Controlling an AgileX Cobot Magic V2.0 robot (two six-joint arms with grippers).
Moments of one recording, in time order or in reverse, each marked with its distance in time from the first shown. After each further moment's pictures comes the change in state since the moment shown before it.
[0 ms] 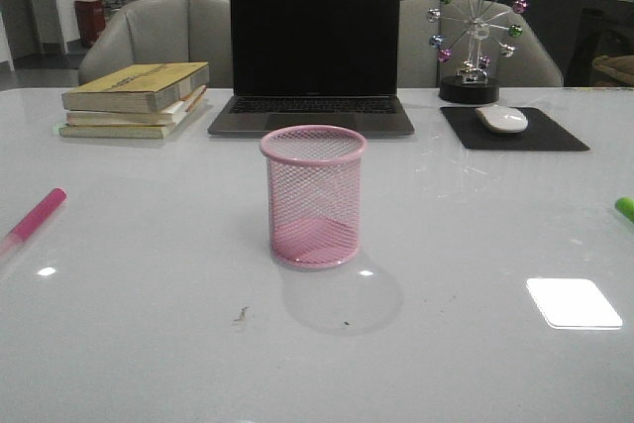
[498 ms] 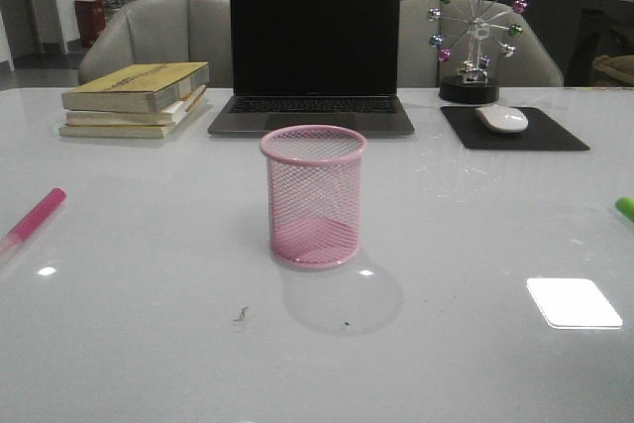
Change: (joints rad) left arm 0.000 0.427 -0.274 -0.018 0.480 0.000; right arm 0.000 0.475 -0.205 0.008 0.353 0.000
